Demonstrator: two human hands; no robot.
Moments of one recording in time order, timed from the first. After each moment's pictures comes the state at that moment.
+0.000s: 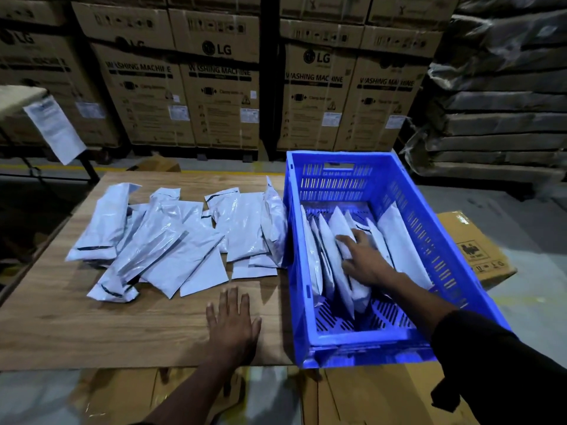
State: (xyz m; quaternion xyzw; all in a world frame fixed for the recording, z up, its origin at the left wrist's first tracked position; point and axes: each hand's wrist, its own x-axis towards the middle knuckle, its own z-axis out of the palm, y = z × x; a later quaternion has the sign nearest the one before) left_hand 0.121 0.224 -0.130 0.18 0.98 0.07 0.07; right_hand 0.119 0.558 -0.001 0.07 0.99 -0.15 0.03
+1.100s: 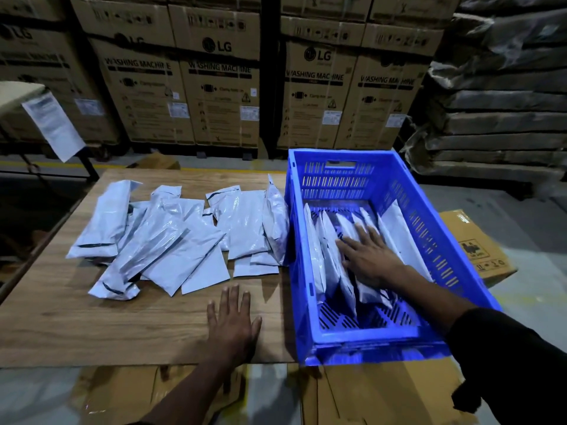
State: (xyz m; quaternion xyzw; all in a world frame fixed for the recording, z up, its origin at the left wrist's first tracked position) left_hand 0.119 0.216 -0.138 0.19 0.98 0.07 0.06; right_hand 0.127 0.564 0.012 -0.05 0.98 0.19 0.09
